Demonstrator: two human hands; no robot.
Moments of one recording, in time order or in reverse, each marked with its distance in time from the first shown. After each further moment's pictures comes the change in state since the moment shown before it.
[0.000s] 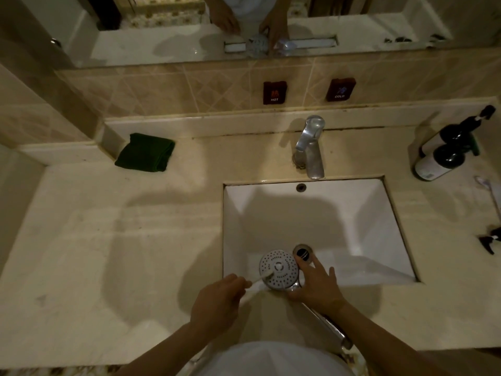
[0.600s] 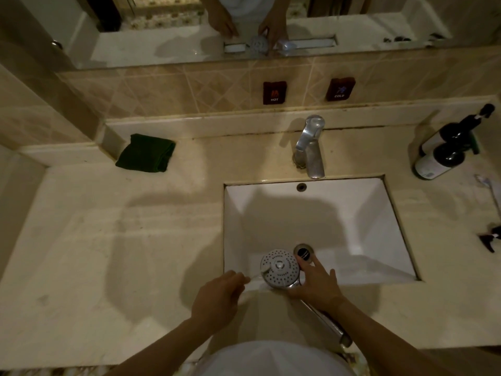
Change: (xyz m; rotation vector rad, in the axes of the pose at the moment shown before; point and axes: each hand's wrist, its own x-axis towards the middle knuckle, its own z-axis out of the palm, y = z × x) left_hand 0.004 -0.007 -0.002 0.010 0.000 -0.004; right_hand 0.005 0.000 0.001 0.024 -0.045 0.029
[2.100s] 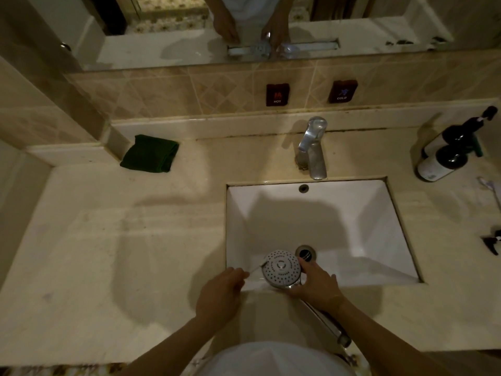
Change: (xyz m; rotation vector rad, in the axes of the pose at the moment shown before) left_hand -0.001 0.008 0.001 -0.036 0.063 -0.077; right_hand -0.006 -0.007 -0.003 0.120 0.004 0.027
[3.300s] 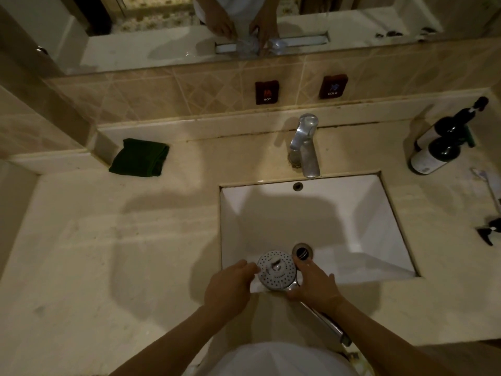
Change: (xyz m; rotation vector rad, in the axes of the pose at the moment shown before) left_hand 0.028 0.031 -0.012 0.163 -0.101 0.120; right_hand -0.001 -0.004 -0.003 -0.069 0.001 -0.003
